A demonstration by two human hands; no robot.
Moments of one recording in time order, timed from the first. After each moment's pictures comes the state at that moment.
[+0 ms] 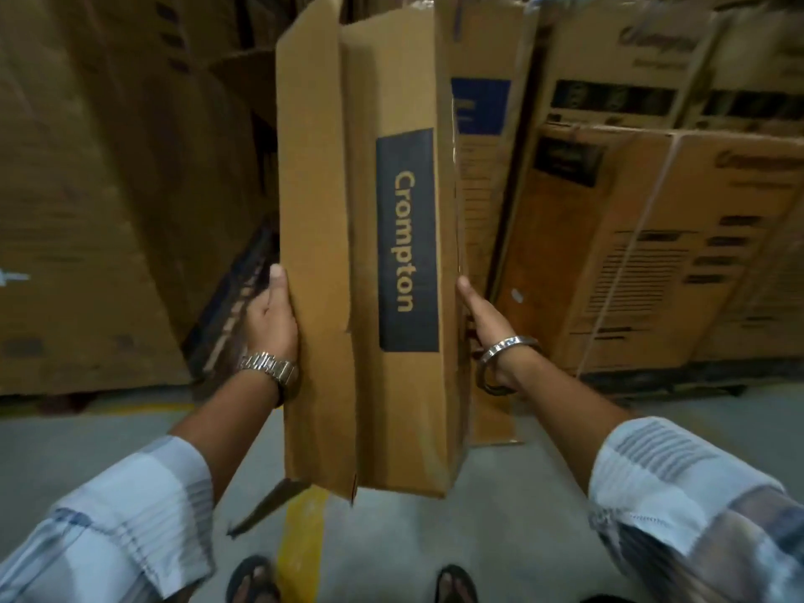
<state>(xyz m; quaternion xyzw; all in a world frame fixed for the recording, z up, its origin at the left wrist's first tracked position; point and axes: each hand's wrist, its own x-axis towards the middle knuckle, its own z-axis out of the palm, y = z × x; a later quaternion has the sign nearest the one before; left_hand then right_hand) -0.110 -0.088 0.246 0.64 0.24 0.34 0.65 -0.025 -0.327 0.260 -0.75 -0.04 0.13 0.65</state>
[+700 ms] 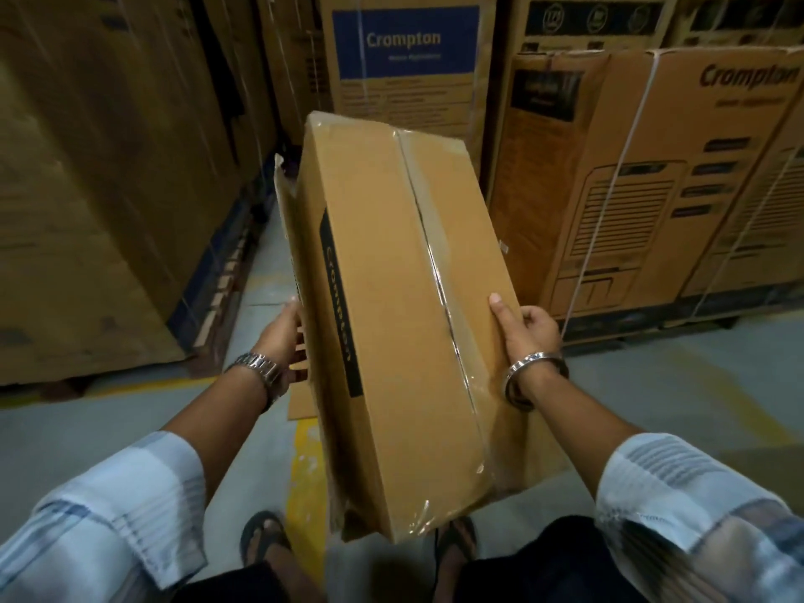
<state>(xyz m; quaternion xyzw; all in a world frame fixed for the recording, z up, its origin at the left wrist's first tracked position) -0.115 -0.130 0.195 0.68 0.31 0.03 0.66 -0.023 -0.424 0.155 -0.76 0.12 -0.10 0.63</state>
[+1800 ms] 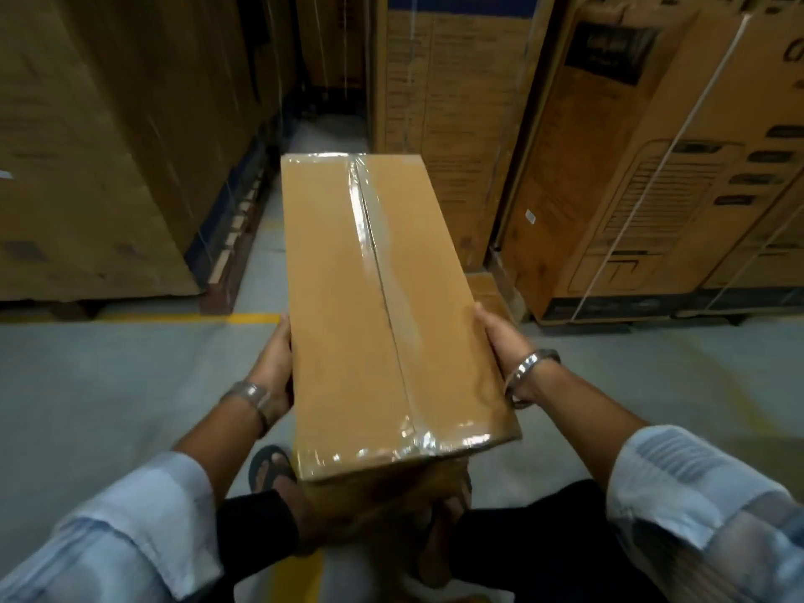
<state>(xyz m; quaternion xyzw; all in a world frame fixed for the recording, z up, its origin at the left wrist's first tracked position) -0.180 -0.088 0.103 0.54 0.28 0.00 0.79 -0.068 -0.366 0.126 -0.70 0.05 0.28 0.66</state>
